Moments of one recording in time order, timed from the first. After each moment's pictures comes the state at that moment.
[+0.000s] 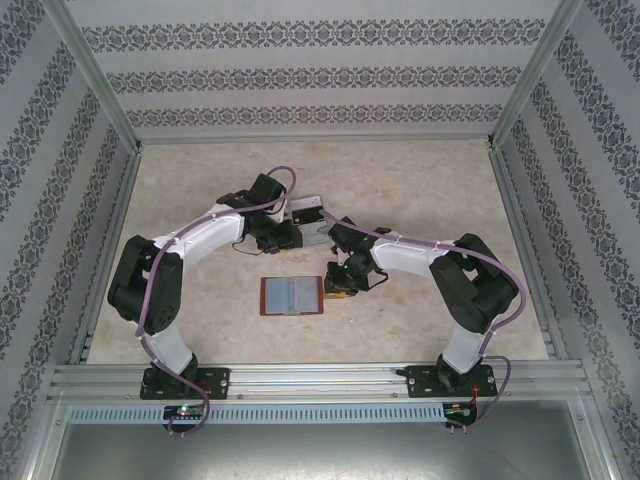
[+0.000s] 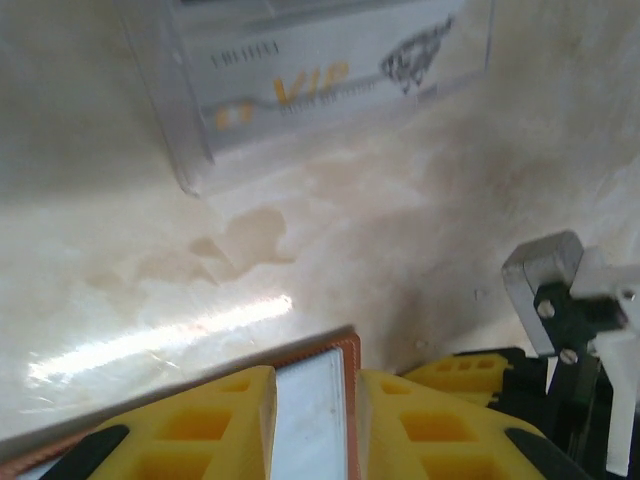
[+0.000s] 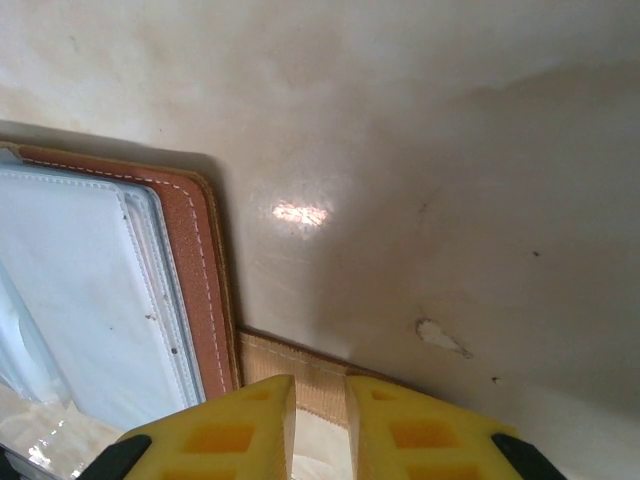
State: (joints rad) left arm -0.46 1.73 1.23 -0.67 0.40 -0.60; right arm 0.68 1.77 1.00 -0.57 -0.38 0.71
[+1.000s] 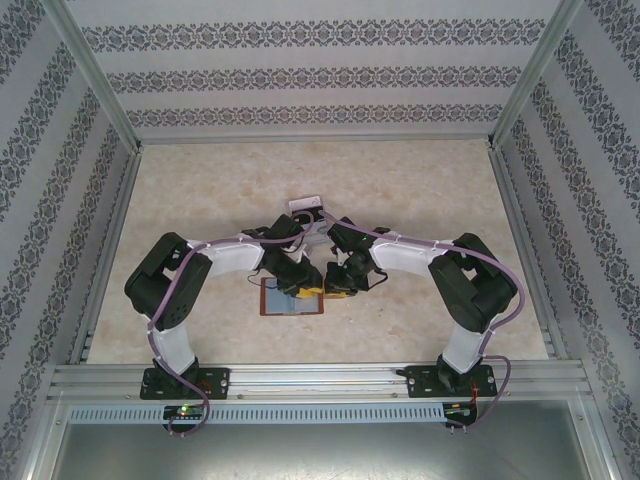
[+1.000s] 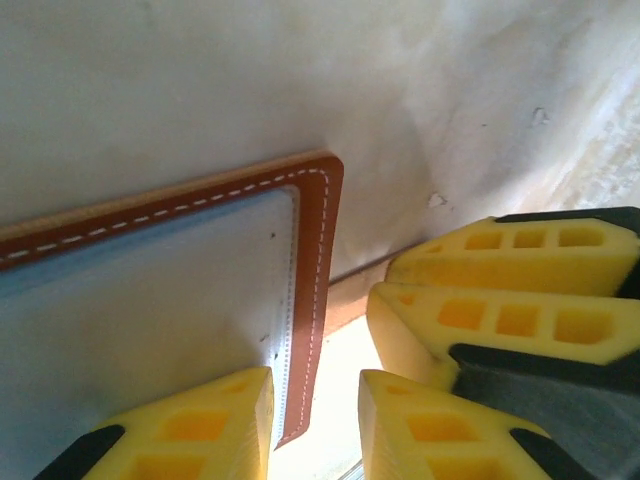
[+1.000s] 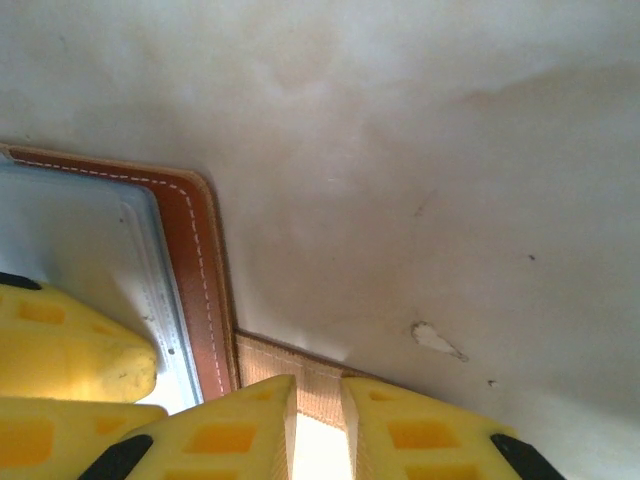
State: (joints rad) left arm -0.60 1.82 0.99 -0.41 0.67 -0.82; right arm 0.68 1.78 1.00 -0.58 -0.37 0.71
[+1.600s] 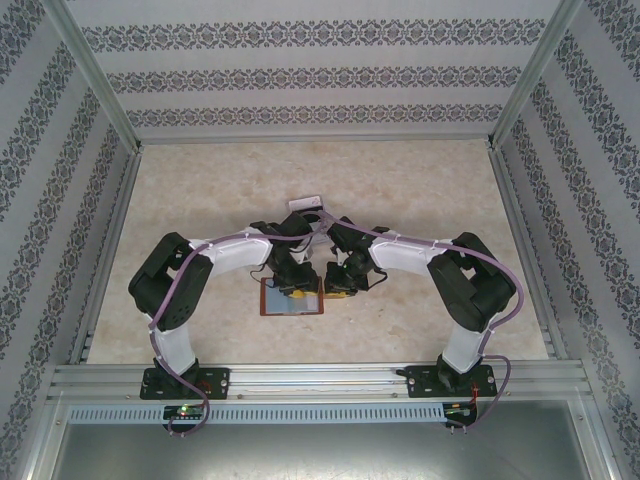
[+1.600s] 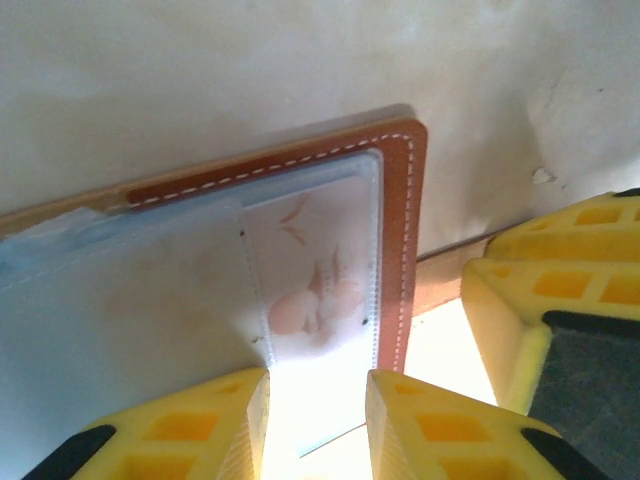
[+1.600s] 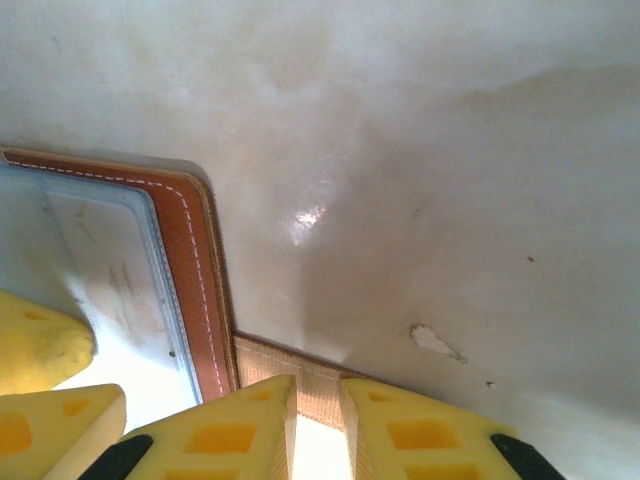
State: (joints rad) left arm -0.65 1.83 1.12 -0.70 0.44 -0.65; right arm 0.68 1.79 1.01 -0.59 -0.38 0.71
